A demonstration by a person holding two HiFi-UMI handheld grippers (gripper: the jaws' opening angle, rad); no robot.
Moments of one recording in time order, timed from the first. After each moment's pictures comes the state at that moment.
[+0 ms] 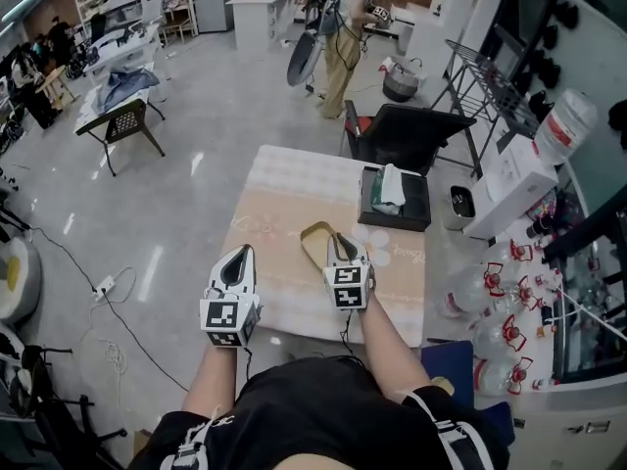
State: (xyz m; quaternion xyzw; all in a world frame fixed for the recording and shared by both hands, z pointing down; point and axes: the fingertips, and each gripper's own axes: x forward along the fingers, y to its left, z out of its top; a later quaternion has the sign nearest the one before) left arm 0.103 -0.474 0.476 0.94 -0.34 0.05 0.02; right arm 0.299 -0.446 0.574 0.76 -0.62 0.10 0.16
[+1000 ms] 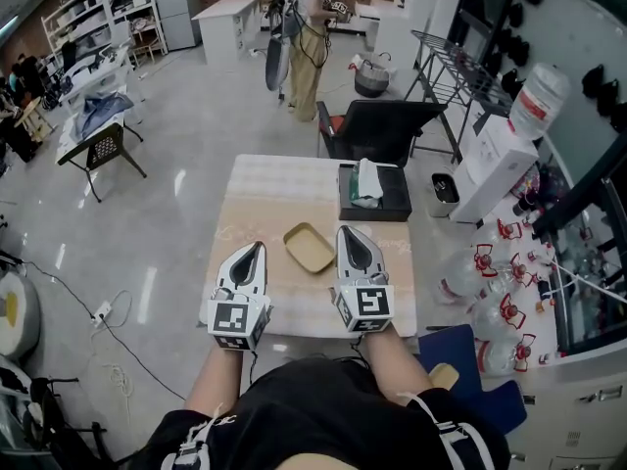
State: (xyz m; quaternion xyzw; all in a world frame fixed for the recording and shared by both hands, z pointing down) left arm 0.161 -0.430 0.434 0.97 -0.25 0.03 -0.01; right arm 0.305 -0.360 0.431 0.80 -0.60 -0.03 -0.03
